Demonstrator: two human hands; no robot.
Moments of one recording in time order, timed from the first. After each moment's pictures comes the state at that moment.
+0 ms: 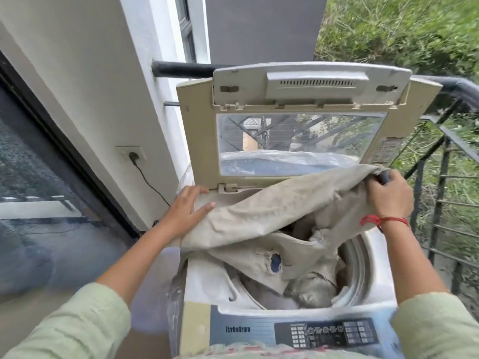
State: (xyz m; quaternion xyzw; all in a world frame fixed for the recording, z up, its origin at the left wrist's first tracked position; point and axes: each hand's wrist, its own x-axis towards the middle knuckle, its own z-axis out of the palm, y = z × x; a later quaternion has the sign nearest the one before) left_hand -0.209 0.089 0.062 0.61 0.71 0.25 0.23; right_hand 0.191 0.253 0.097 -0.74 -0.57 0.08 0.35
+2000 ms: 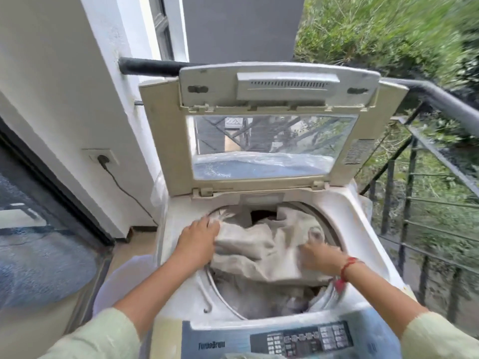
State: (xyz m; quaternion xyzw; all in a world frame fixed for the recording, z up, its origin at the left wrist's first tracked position) left_hand -0.112 0.105 0.025 0.68 0.73 -0.03 0.09; right_hand 0.191 0.200 0.001 -0.52 -0.82 0.18 -0.17
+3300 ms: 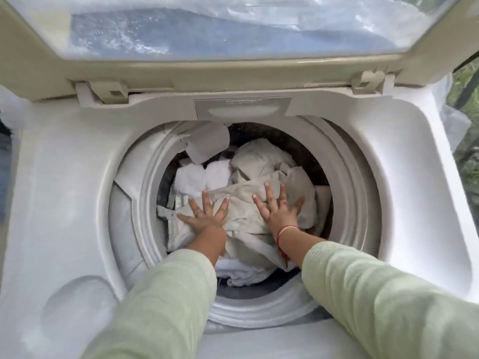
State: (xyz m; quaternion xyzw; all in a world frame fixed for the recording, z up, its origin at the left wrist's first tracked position) left_hand 0.003 0.170 -0.243 0.48 0.72 -0.37 0.33; right_hand 0.166 0.222 -0.250 -0.44 -0.81 0.05 -0.38
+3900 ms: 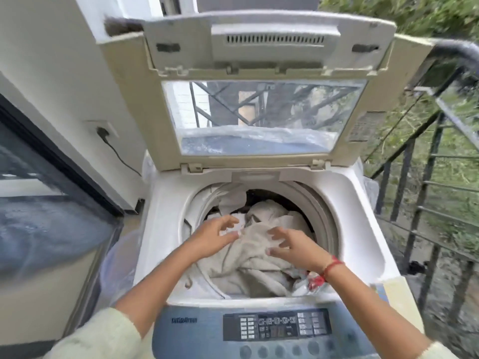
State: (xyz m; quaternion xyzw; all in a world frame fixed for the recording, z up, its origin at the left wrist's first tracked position) left_hand -0.048 0.108 0.004 0.55 0.69 0.19 0.42; right_hand 0.181 0.169 0.016 -0.45 -0.78 0.43 -0.04
